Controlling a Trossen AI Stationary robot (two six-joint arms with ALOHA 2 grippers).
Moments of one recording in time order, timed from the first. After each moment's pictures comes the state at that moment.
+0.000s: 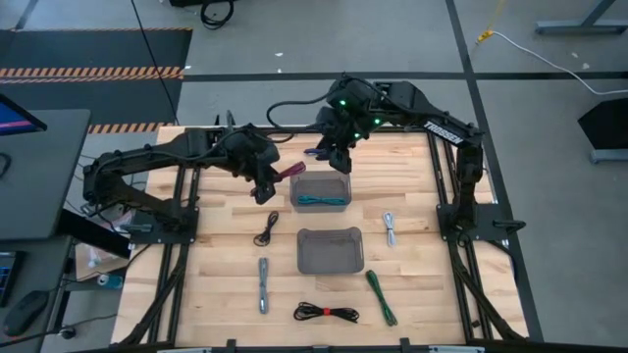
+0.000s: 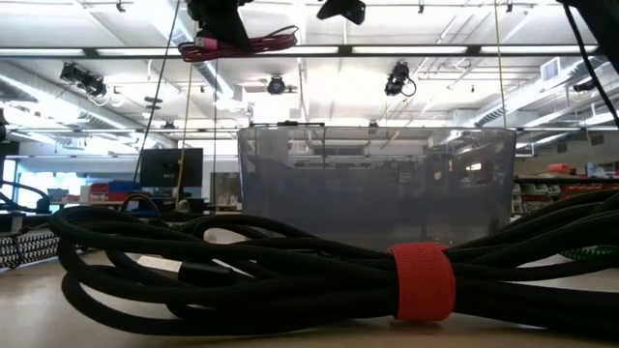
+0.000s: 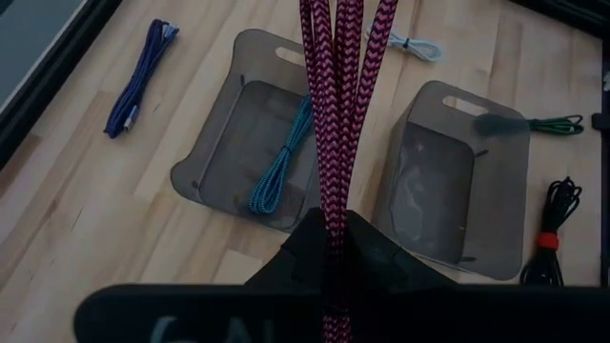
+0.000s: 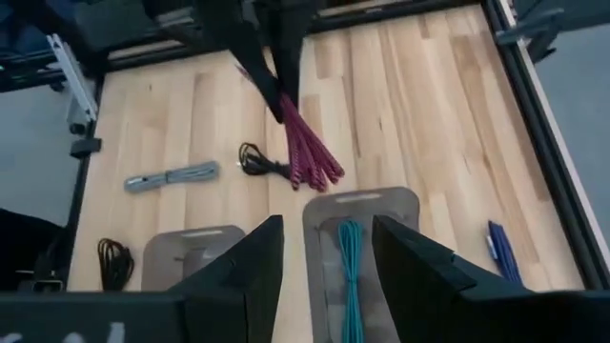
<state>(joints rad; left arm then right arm) 0.20 1.34 1.38 -0.89 0.05 -0.19 -0.27 1.90 2.36 -1.31 -0.26 -0.04</state>
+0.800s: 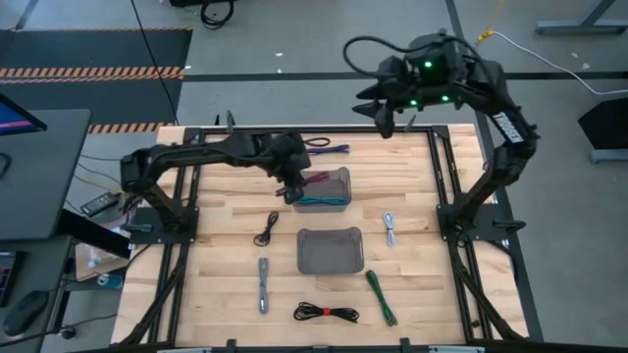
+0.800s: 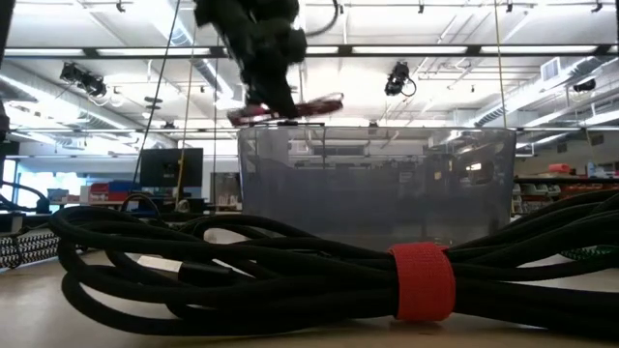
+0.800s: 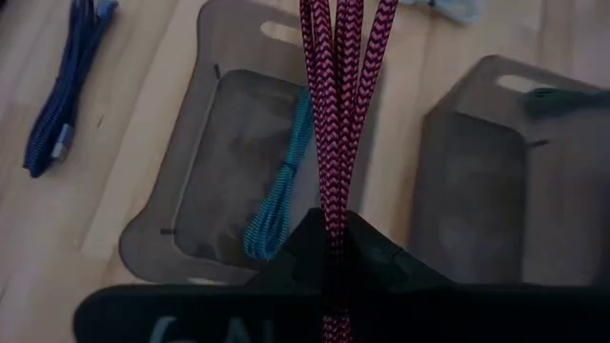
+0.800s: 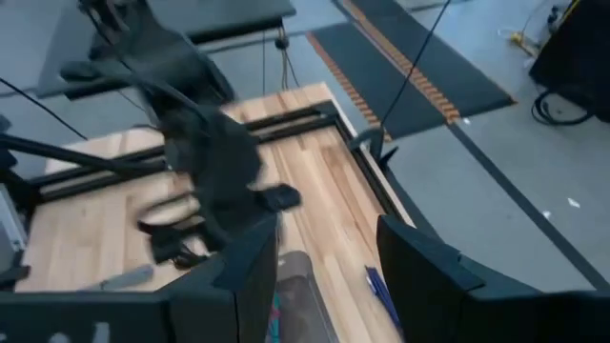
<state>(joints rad) 0.27 1.65 1.37 -0.68 0.15 -0.05 -0.36 1.61 2.36 -1.25 -0.08 0.02</state>
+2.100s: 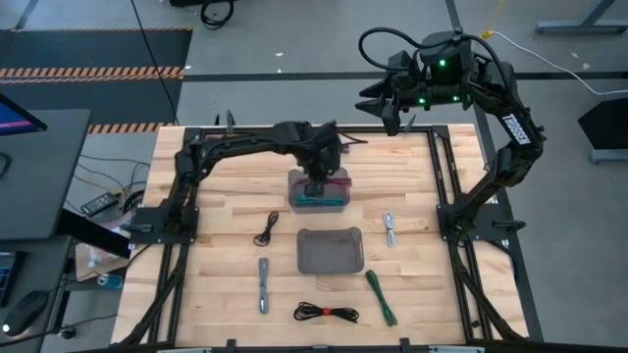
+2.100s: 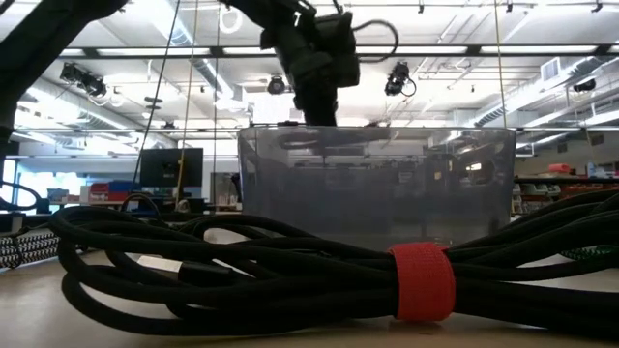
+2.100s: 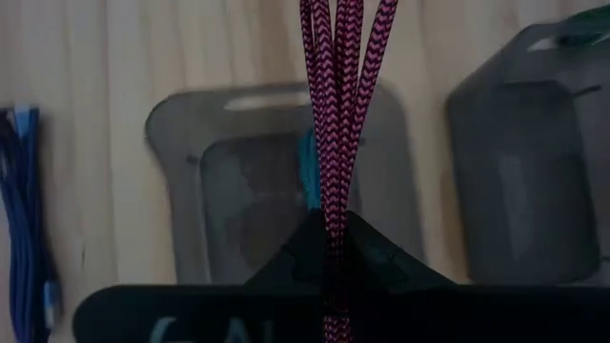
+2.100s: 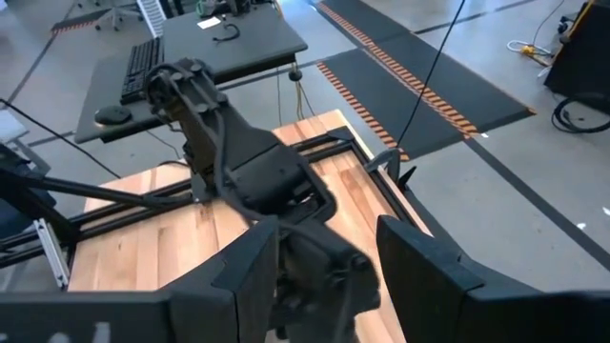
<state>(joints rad) 0.31 2.08 1.89 -0.96 0.25 0.33 -0.34 1.58 2.36 -1.20 -0.10 0.11</state>
